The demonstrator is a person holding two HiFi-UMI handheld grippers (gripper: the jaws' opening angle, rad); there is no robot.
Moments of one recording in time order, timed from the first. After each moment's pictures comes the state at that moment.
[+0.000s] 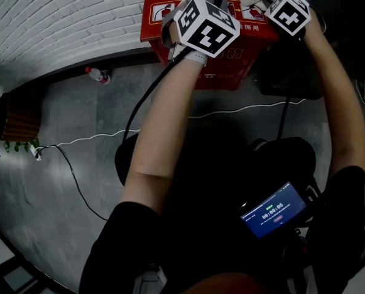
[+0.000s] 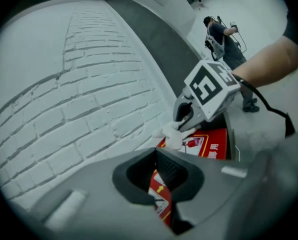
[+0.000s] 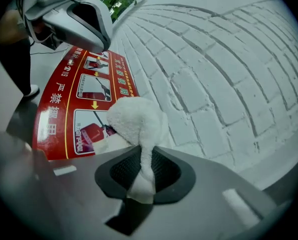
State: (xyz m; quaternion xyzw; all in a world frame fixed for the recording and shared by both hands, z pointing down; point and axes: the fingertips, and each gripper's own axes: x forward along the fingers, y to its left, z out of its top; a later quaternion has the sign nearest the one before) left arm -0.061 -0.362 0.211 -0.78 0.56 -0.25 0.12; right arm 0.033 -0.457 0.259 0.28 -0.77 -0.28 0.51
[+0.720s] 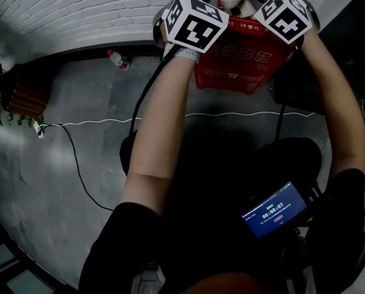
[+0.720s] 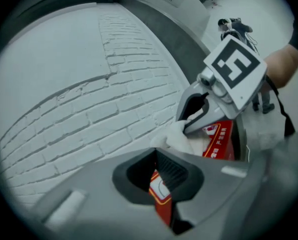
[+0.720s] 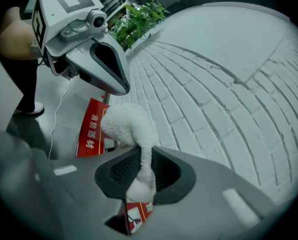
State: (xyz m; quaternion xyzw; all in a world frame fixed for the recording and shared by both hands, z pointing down) left arm -0.188 -0.292 0.177 -0.73 0.64 -0.23 0.10; right arm -0.127 -0.343 0.192 0.21 -0.82 -0.36 0.39
